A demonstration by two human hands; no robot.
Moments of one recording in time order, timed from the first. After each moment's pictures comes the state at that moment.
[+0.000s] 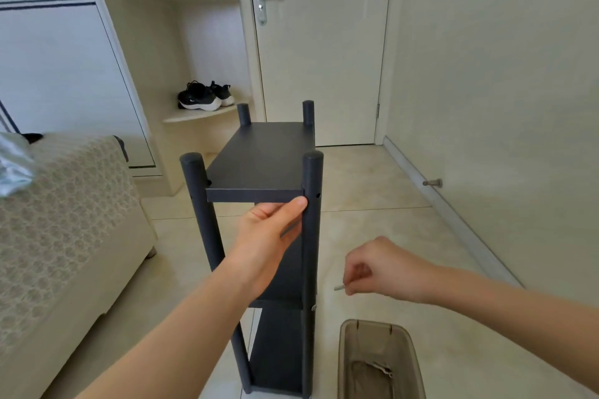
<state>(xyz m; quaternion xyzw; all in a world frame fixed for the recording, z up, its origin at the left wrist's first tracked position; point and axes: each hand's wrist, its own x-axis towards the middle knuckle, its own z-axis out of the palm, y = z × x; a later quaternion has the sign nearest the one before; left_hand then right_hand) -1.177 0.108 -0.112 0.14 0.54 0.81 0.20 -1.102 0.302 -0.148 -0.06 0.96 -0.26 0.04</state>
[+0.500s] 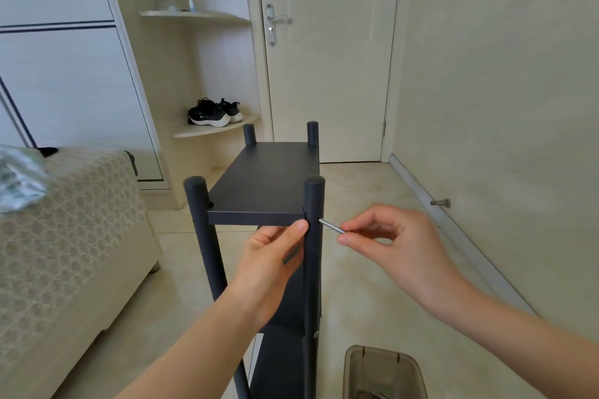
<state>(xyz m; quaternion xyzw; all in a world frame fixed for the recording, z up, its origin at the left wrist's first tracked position) -1.176 0.109 -0.116 0.12 0.52 0.82 0.19 -1.082 0.270 -0.080 -0.01 0.82 -0.50 -0.28</state>
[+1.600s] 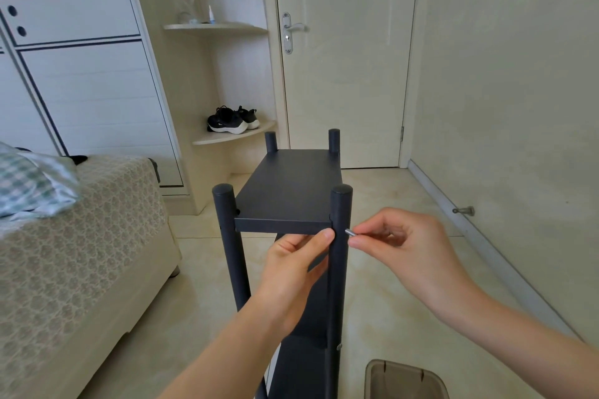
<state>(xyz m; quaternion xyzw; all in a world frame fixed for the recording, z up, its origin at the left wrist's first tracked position) -1.179 0.112 -0.115 0.14 0.55 0.80 0.19 -1.102 0.261 -0.081 0.00 0.81 -0.50 -0.30</state>
